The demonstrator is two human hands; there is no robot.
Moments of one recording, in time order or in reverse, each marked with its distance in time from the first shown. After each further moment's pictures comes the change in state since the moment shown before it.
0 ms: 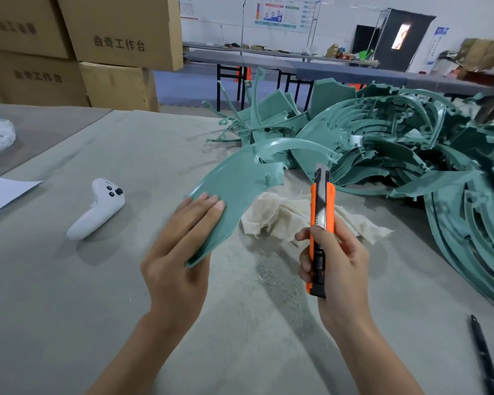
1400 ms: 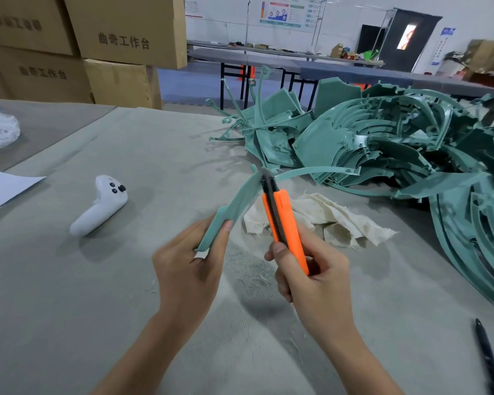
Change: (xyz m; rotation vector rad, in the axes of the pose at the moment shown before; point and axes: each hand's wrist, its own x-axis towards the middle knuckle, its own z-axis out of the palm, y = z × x) left_hand 0.004 0.021 0.009 0.109 0.006 -0.320; right_hand -0.025 -0.004 0.022 -0.216 -0.177 -0.182
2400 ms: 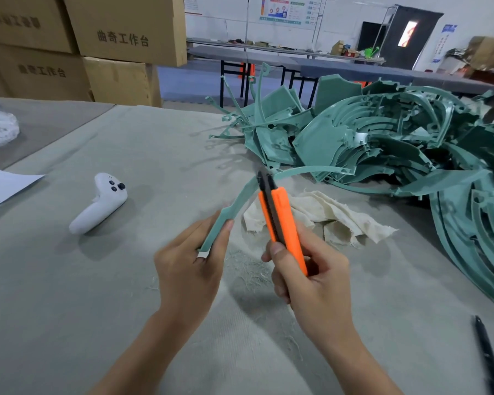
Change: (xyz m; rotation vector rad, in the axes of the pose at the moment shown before) left_hand -0.001 -0.002 0.000 0.078 -0.022 0.029; right_hand -0.003 -0.003 0.001 -0.024 -0.019 -0.056
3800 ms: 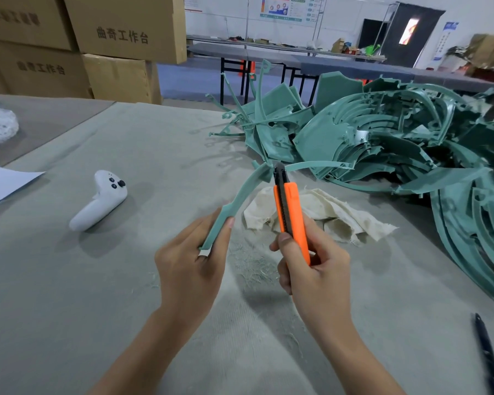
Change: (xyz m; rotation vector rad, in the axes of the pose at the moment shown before) left_hand -0.001 0.004 -0.001 -0.017 0.021 -0.009; right_hand 0.004 0.012 0.000 0.010 0.114 0.082
